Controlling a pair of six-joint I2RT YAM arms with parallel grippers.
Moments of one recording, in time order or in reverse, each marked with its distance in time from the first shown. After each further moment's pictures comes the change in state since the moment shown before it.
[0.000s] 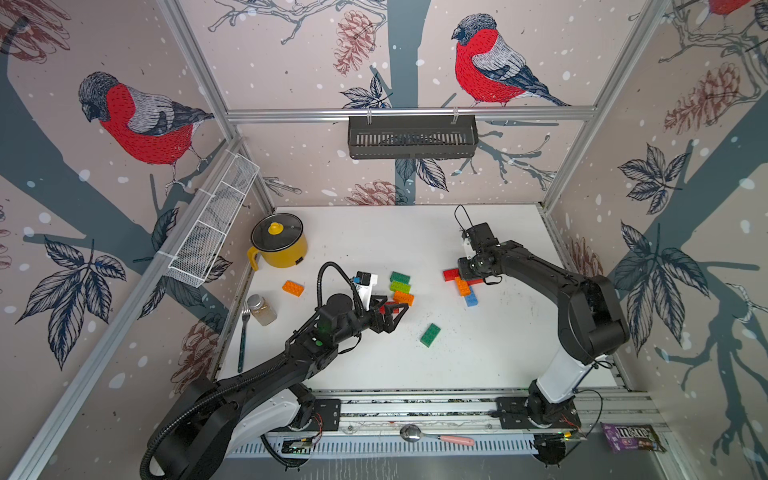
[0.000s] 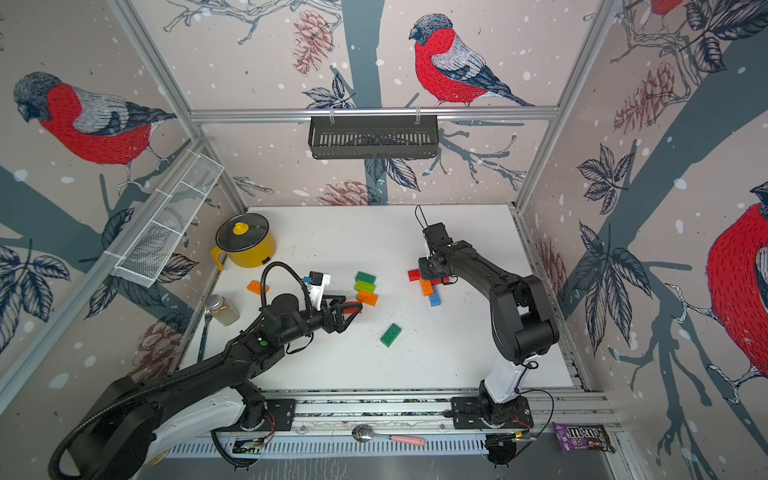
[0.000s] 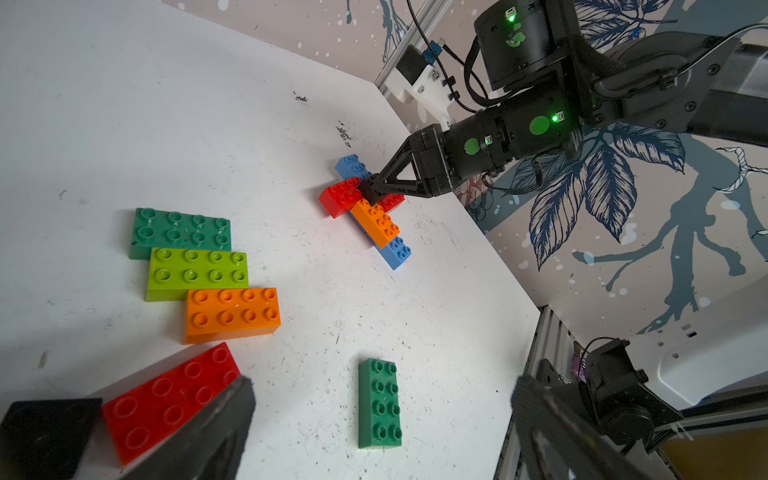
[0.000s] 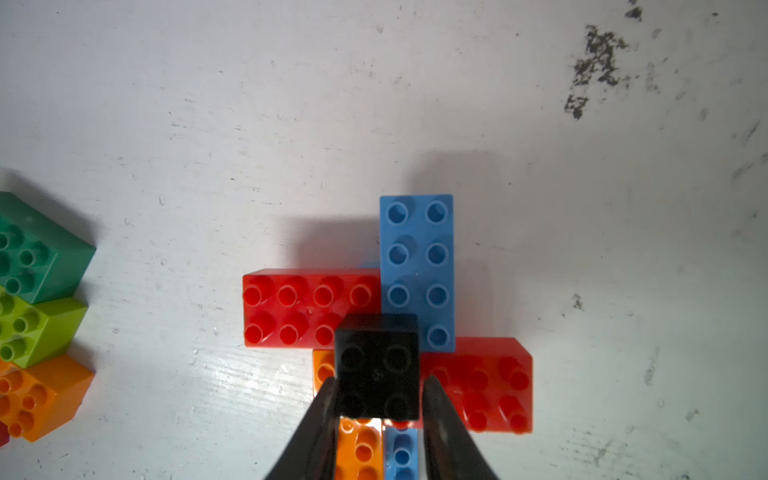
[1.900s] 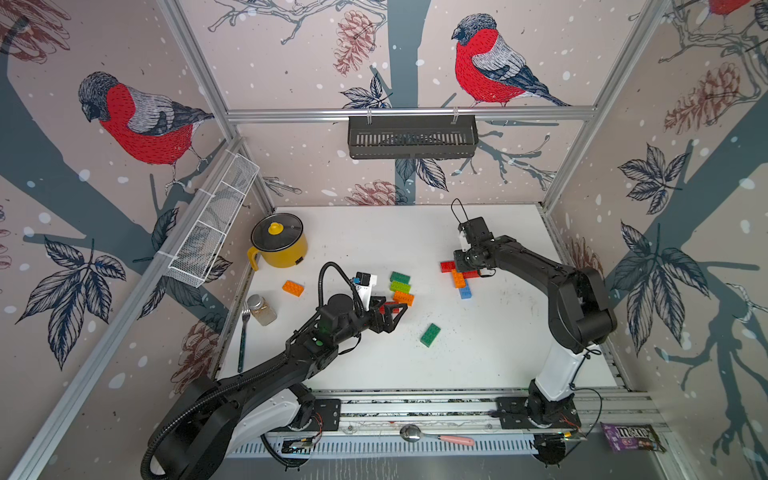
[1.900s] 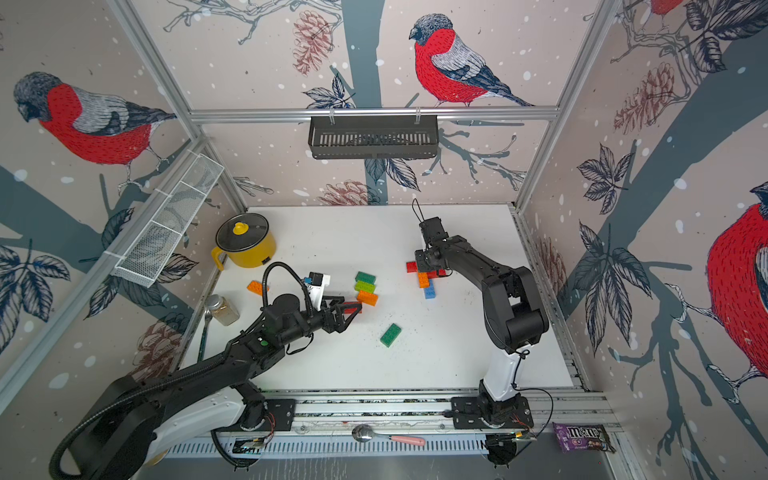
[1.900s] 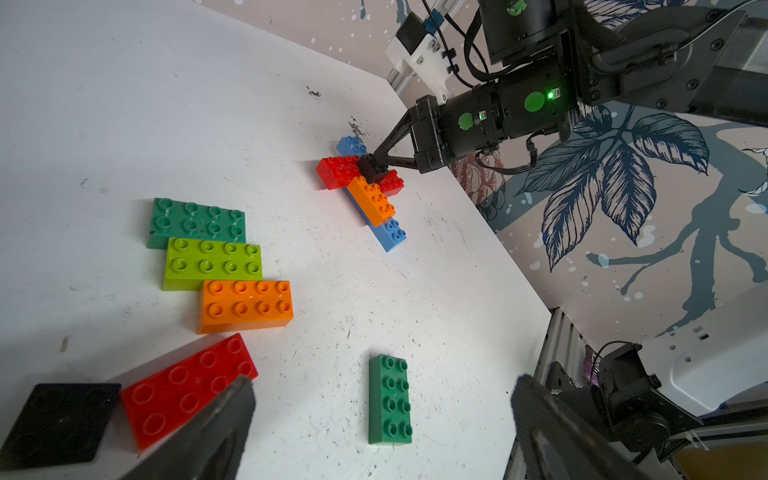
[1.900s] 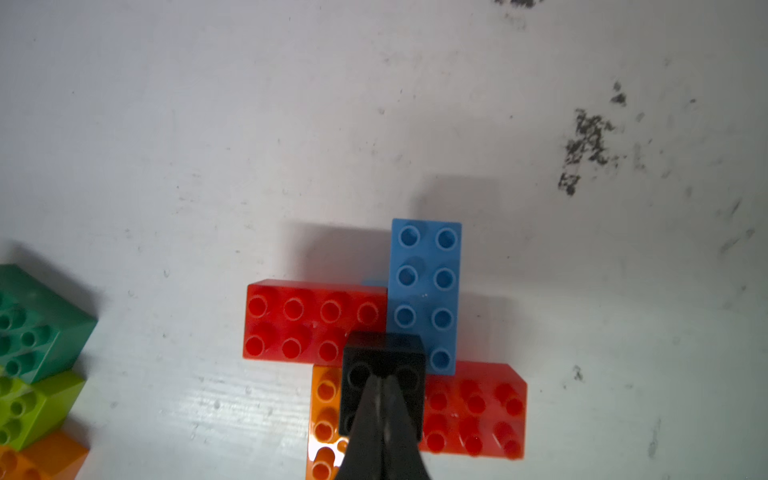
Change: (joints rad) left arm 0.000 0.009 -0.001 -0.019 -0.026 0.000; right arm 0.006 0.076 0.135 -0.024 -0.009 0.000
